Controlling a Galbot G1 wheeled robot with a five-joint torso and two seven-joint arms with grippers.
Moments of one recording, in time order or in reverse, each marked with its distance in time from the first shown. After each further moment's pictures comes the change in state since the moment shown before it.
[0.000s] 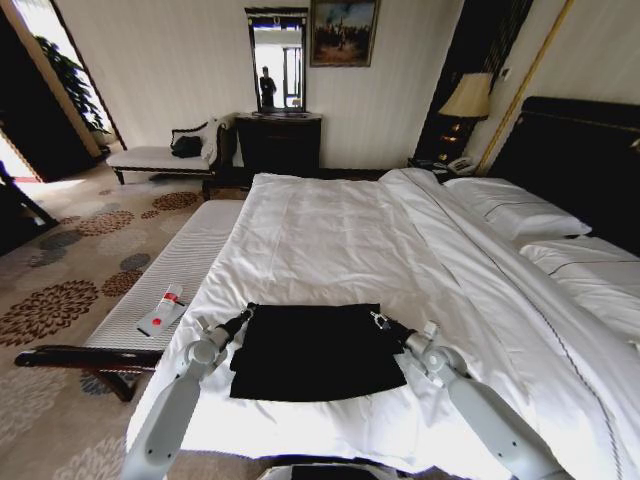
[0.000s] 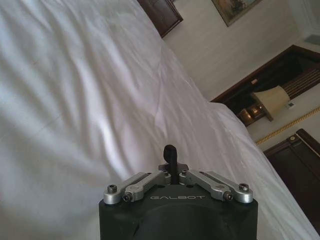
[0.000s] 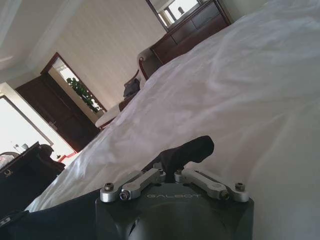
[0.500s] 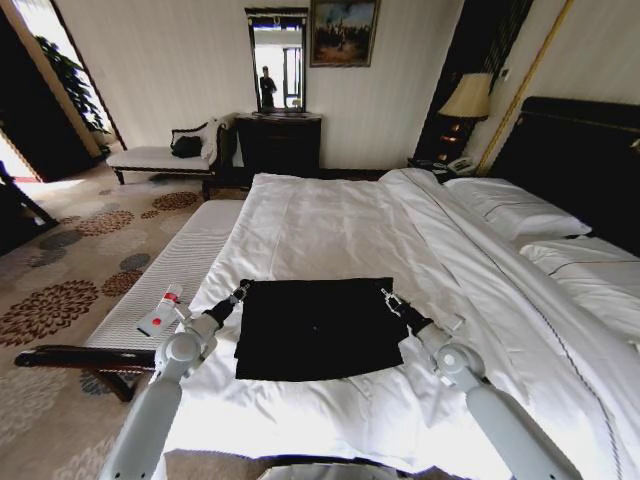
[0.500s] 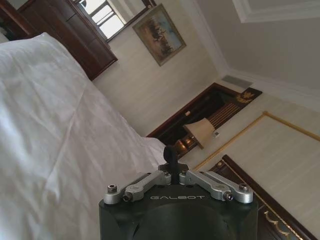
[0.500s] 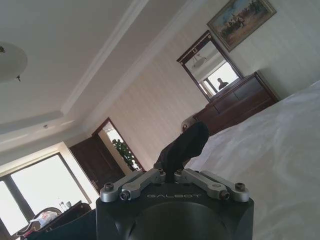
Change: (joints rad) left arm 0.080 0.060 -0.089 -0.364 -0.169 -0.013 0.000; right arm -0.187 0.004 0.206 0.346 0.086 0.140 -0.027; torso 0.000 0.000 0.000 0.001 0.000
